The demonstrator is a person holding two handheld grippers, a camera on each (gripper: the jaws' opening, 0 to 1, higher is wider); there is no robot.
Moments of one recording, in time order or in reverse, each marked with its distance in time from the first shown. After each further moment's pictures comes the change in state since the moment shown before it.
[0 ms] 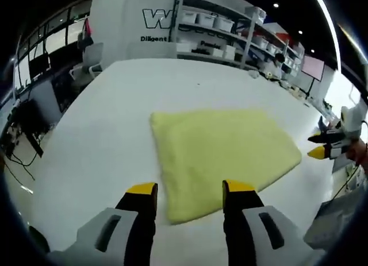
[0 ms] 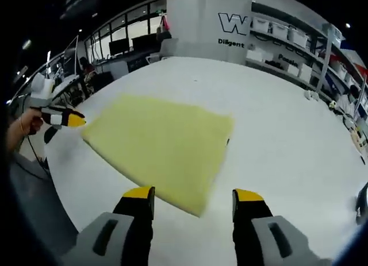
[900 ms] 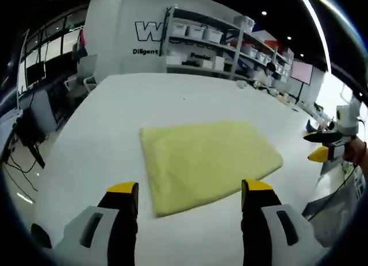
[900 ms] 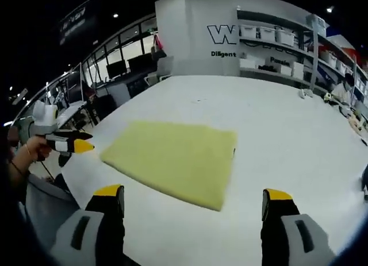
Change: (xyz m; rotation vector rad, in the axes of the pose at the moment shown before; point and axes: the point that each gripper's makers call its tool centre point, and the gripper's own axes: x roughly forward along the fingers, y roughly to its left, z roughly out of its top) left arm -0.040 -0.025 0.013 0.019 -0.084 -0.050; right arm -0.050 0.028 0.016 0.109 -0.108 0.026
